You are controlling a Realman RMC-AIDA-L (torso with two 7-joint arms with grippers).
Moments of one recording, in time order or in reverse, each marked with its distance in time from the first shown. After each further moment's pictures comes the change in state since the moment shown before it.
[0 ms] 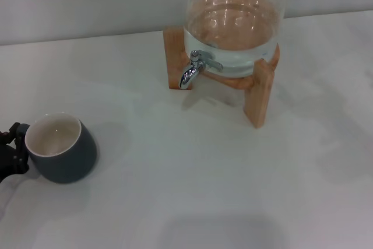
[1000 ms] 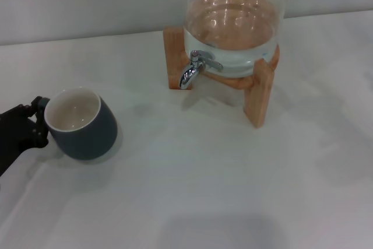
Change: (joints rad) left arm -0.087 0.000 0.021 0.008 0.027 -0.013 -0.084; right arm -0.005 0.000 0.002 0.000 0.000 0.024 0.003
